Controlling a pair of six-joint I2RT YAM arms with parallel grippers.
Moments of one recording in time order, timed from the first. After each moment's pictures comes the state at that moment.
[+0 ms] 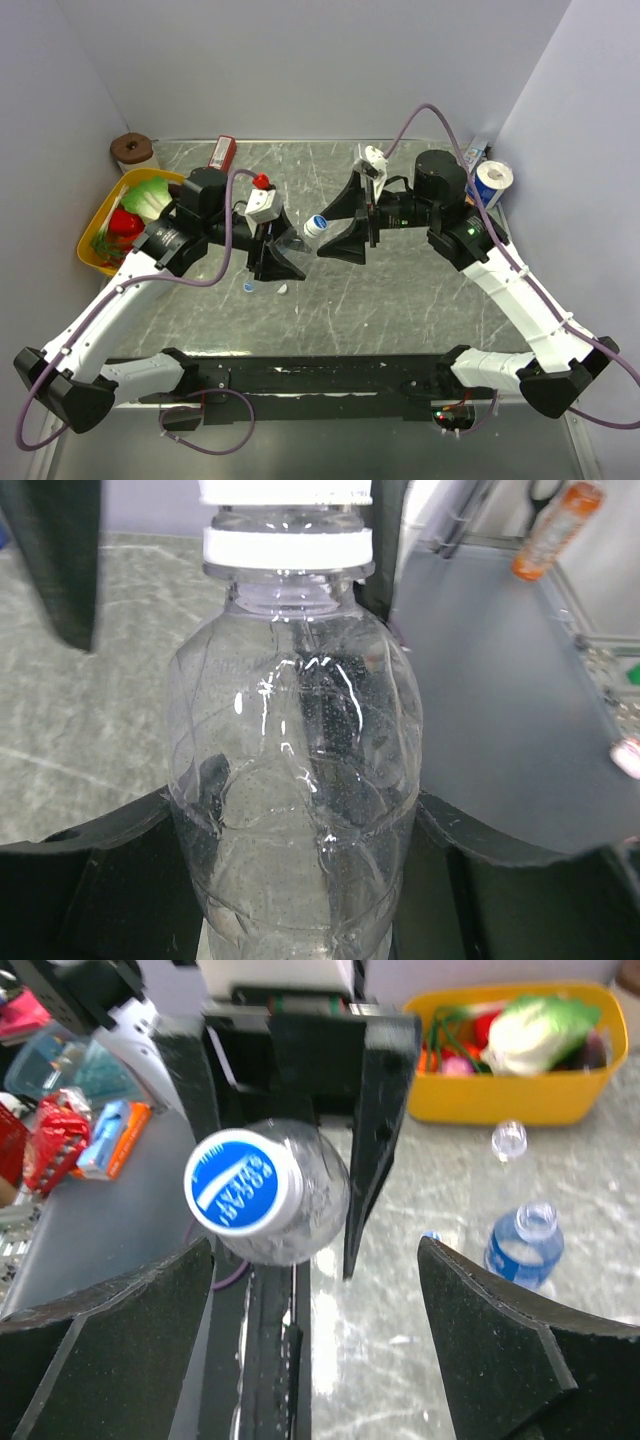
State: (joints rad) left arm -0.57 1.13 1.25 -0.51 1.14 0.19; right arm 0.62 1.18 1.39 -0.37 -0.93 0.06
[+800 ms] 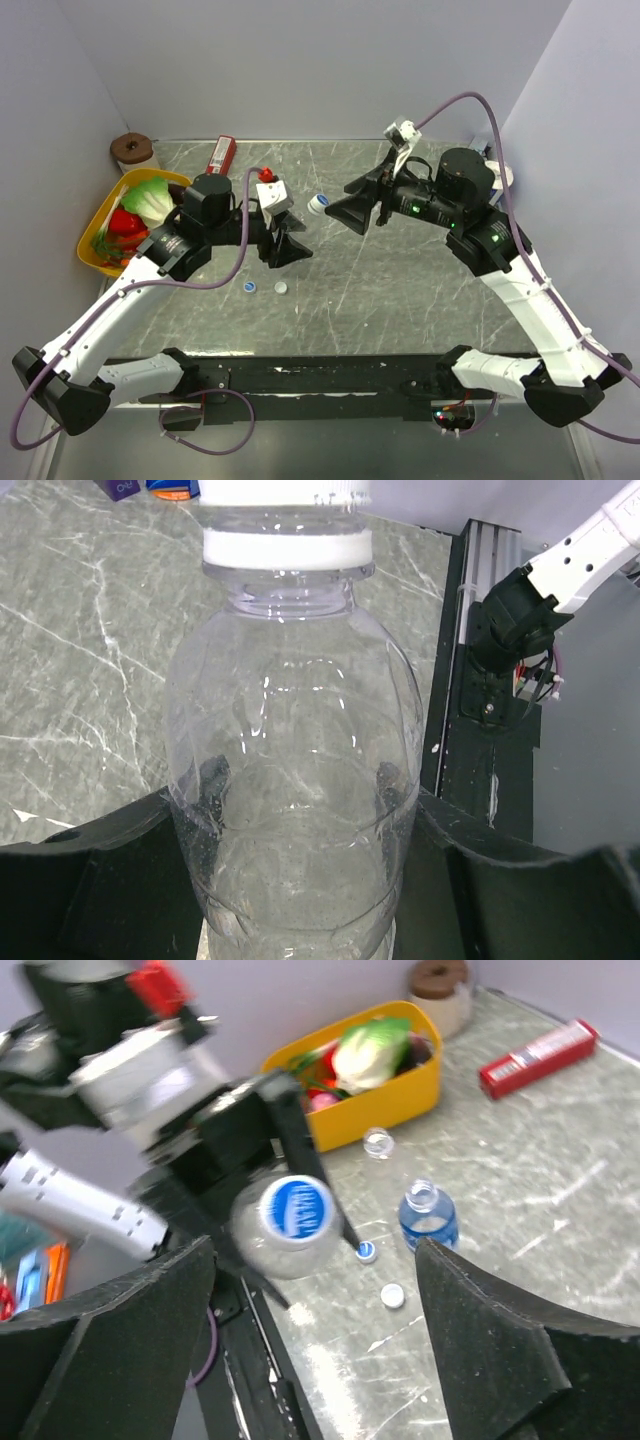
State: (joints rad) left arm -0.62 1.11 1.20 -0.41 0.71 0.13; right arm 0.60 1.12 1.47 -0.44 -0.50 0.27
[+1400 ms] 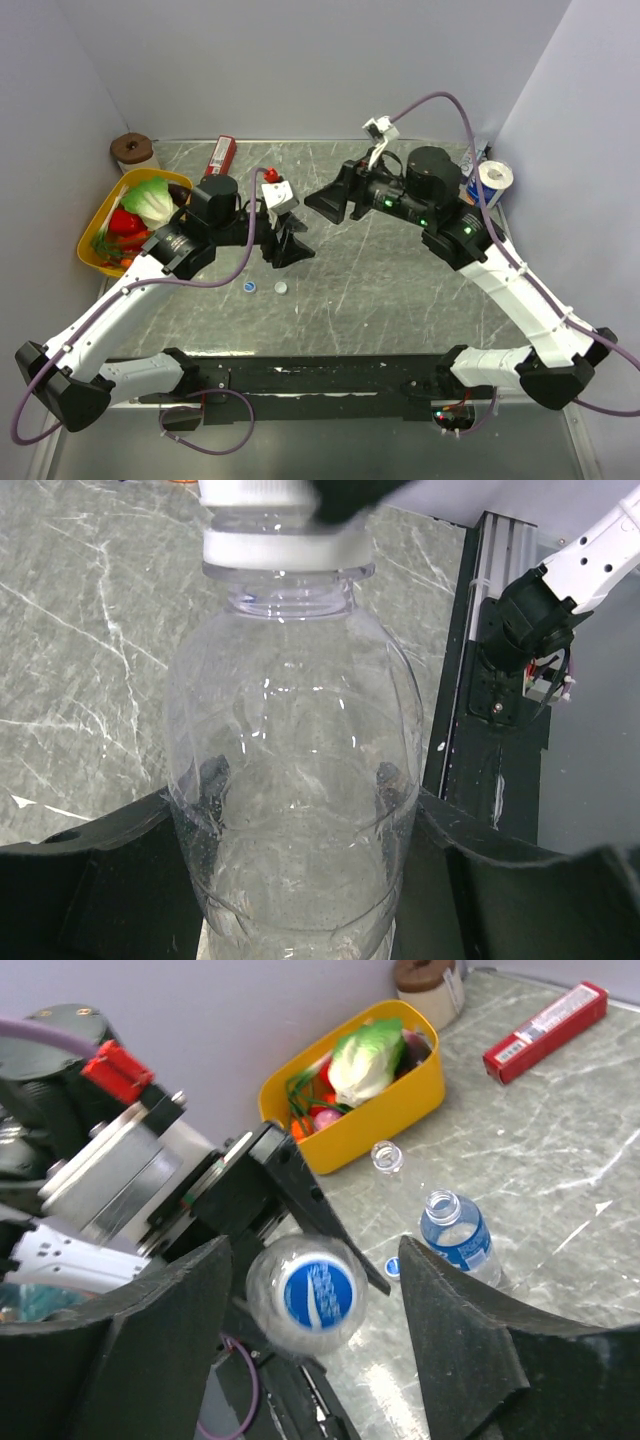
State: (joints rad) left arm -0.64 1.13 1.20 -0.41 0.66 0.11; right arm 0.71 1.20 1.48 -0.38 -0.31 0.43
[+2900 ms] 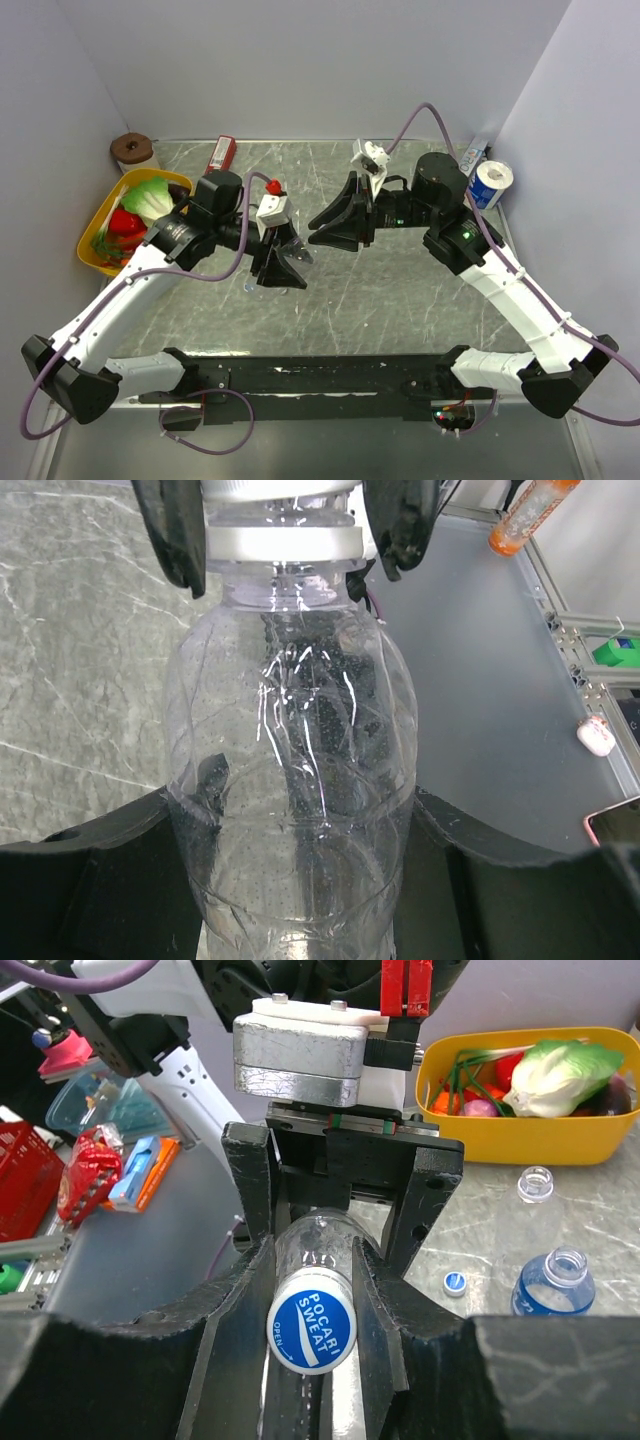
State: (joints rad) left arm -0.59 1.18 1.26 -0.63 1.14 0.25; right arm 0.66 1.17 1.38 -0.23 -0.91 0.19
